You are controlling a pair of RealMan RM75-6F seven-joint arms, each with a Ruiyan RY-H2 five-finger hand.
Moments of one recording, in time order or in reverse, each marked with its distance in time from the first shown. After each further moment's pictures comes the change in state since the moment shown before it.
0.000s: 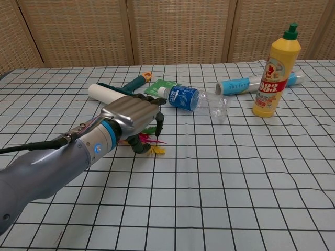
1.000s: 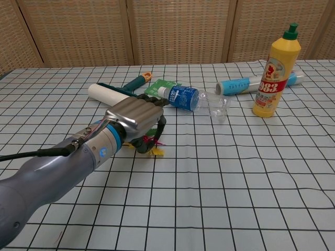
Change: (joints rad) left arm -0.027 -0.026 0.028 0.039 0.010 0.030 -0.016; right arm -0.003 0.000 0.002 0.001 -0.012 0.008 0.023
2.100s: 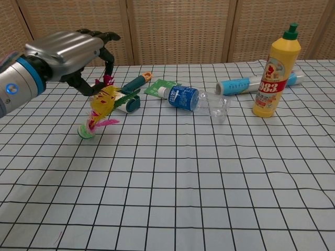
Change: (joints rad) left arm 0.115 0.390 0.000 -0.354 0.136 0.171 -0.081; right arm -0.010 0.010 -0.007 -0.041 -0.045 0.048 -0.034
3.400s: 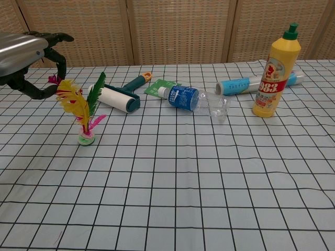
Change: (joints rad) left arm 0.145 0.156 0.078 -0.048 0.088 0.033 -0.177; right arm -0.010 0.006 -0.012 -0.033 -0.036 0.035 -0.032
